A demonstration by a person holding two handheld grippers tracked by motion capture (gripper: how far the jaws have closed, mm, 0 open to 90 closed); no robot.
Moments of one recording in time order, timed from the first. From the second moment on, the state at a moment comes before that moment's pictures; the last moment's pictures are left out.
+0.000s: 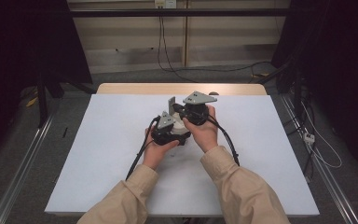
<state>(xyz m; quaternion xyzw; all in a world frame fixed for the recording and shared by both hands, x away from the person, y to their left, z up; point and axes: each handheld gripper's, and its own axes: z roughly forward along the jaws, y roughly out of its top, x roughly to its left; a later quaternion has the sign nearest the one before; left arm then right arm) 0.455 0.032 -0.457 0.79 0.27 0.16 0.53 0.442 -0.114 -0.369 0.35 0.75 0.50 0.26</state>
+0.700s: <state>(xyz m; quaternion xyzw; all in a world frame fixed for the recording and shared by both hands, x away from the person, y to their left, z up) 0.455 0.032 -0.457 0.79 0.27 0.16 0.53 0.448 -0.111 -0.374 0.35 0.75 0.50 0.26</state>
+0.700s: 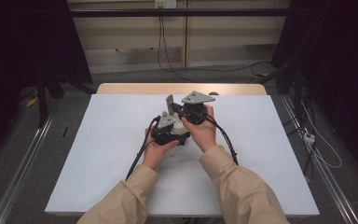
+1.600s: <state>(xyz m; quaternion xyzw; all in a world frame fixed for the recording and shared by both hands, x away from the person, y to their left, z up) 0.456 0.032 -0.457 0.79 0.28 0.16 0.53 0.454 -0.108 -0.375 0.35 0.75 0.50 0.26</state>
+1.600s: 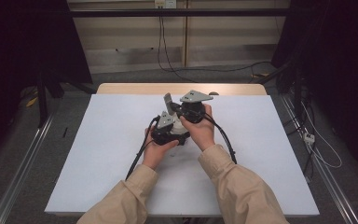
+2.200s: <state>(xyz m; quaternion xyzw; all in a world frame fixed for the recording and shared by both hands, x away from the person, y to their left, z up) 0.456 0.033 -0.458 0.79 0.27 0.16 0.53 0.456 -0.106 -0.375 0.35 0.75 0.50 0.26</state>
